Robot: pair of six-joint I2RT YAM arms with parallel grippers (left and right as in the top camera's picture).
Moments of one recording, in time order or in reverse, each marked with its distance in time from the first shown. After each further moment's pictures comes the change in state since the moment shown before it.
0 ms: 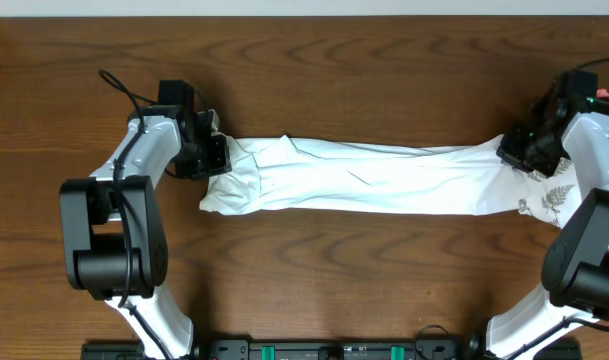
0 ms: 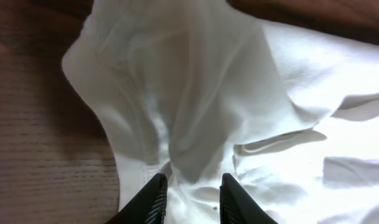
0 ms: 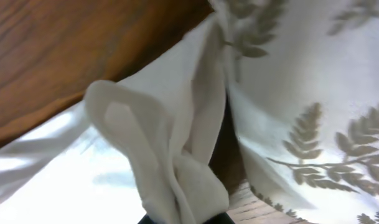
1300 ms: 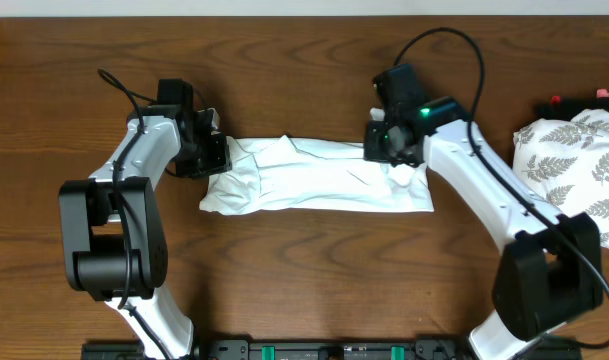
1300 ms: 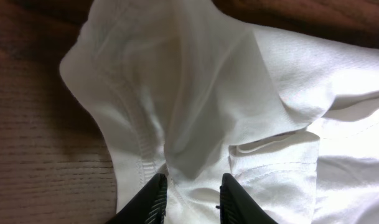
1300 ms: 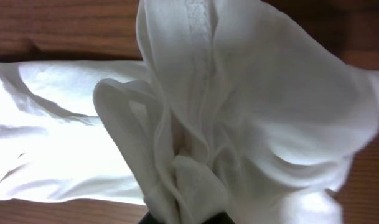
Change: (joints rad) left arm 0.000 -0.003 0.000 0.006 0.008 0.003; right arm 0.694 -0.074 0.014 0.069 0.084 0.291
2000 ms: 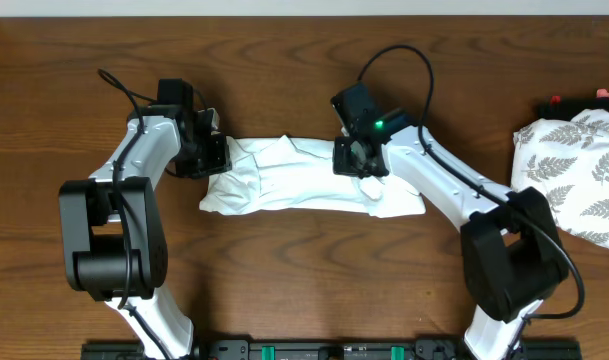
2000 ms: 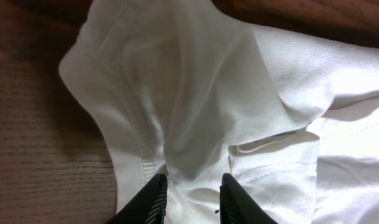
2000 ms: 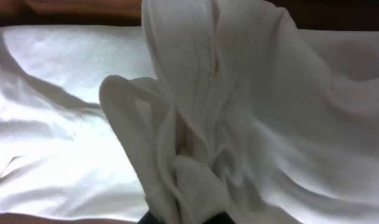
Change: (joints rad) left arm 0.000 0.000 0.000 0.000 0.000 0.000; right arm 0.120 0.126 0.000 0.077 0.003 0.101
